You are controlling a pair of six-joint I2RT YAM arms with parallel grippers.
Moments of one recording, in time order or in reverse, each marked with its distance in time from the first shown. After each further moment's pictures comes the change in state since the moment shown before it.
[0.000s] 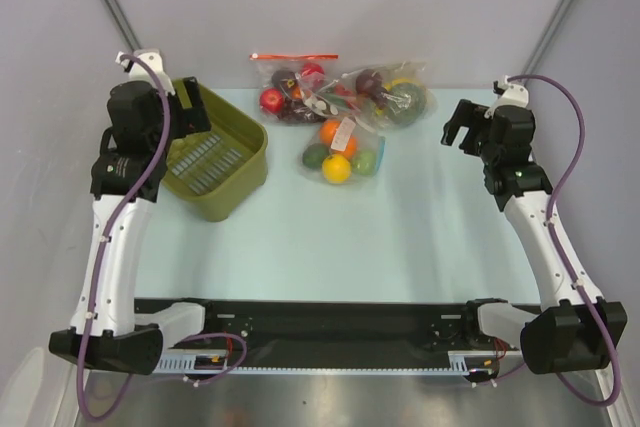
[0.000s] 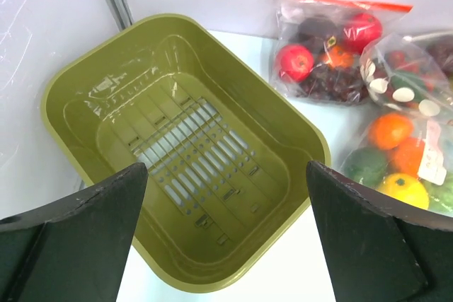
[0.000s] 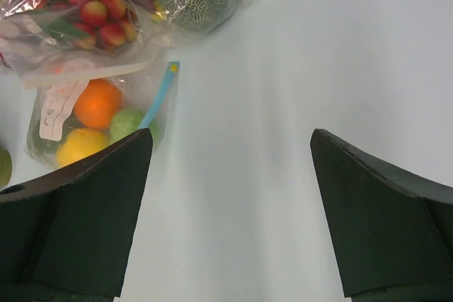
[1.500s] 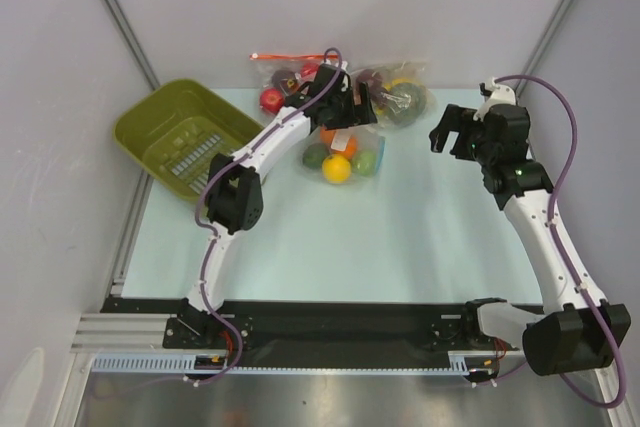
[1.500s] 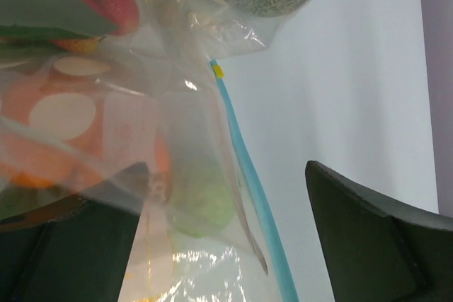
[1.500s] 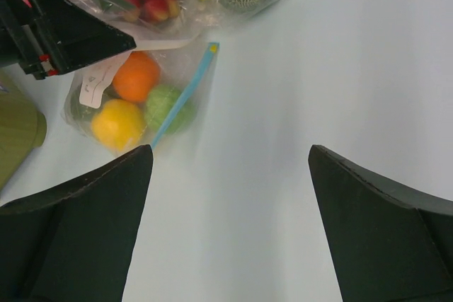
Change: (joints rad) left arm -0.471 1.184 0.721 0.091 0.350 -0.450; right arm 0.044 -0.016 0.043 -0.121 -0.120 0.005
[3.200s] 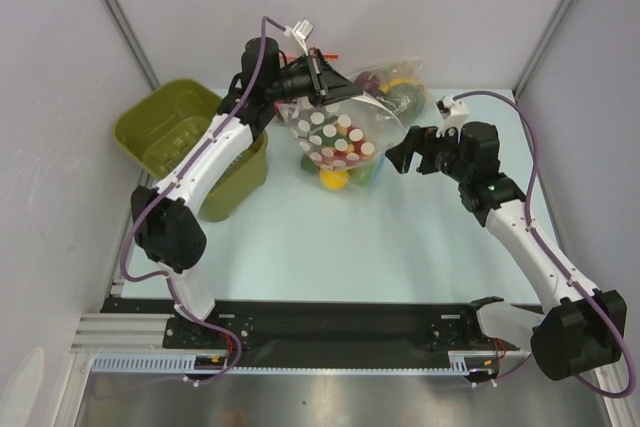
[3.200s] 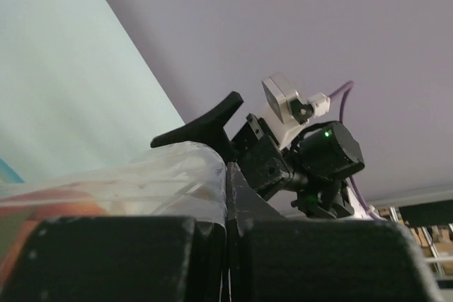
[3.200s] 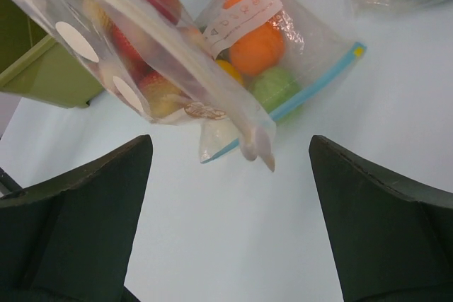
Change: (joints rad) left arm 0.107 -0.521 -0.427 0.476 0.603 -0.407; right arm 0.145 0.008 -0.186 0.287 -0.282 0.022
